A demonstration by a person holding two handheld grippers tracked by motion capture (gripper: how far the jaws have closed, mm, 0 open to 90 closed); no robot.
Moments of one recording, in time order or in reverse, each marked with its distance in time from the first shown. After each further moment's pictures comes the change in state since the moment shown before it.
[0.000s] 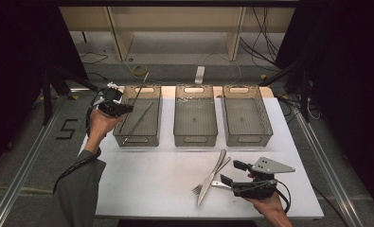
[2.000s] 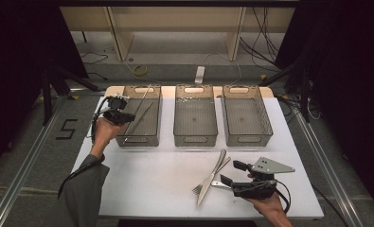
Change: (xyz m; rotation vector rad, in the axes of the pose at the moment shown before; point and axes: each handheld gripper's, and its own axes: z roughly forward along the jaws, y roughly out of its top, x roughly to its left) left arm 0.000 -0.022 0.031 0.078 0.017 0.000; right arm 0.000 0.000 0.000 0.001 0.001 -0.002
